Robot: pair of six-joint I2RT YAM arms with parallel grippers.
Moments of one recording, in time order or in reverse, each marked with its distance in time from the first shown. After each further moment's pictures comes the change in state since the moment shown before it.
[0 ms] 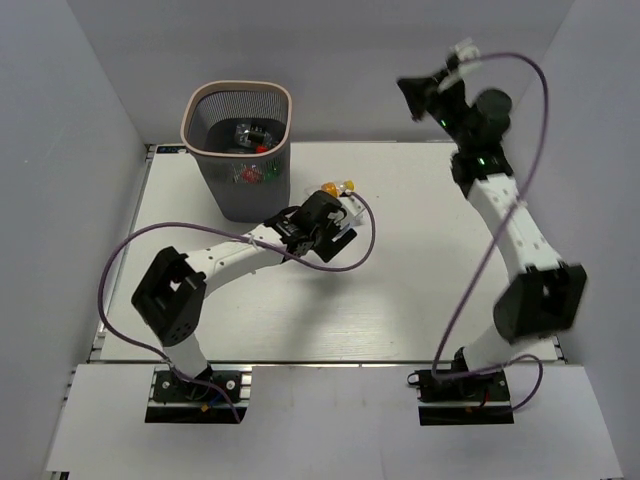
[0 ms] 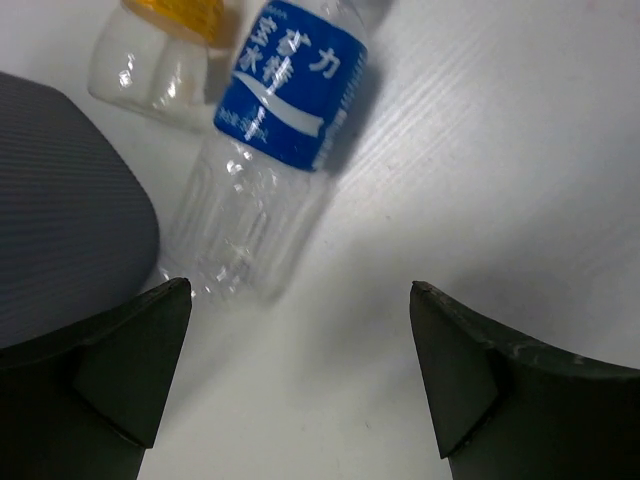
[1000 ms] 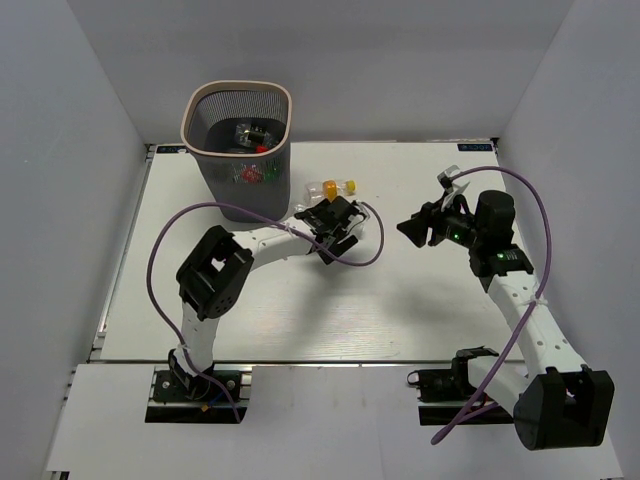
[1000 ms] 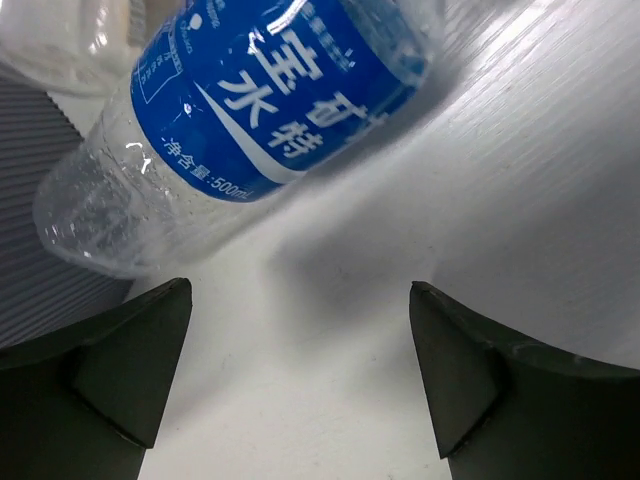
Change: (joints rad) left arm 0.000 0.315 0.198 -0.096 -0.153 0.049; right arm -0.132 -0.642 -0.846 -0.485 -0.222 -0.095
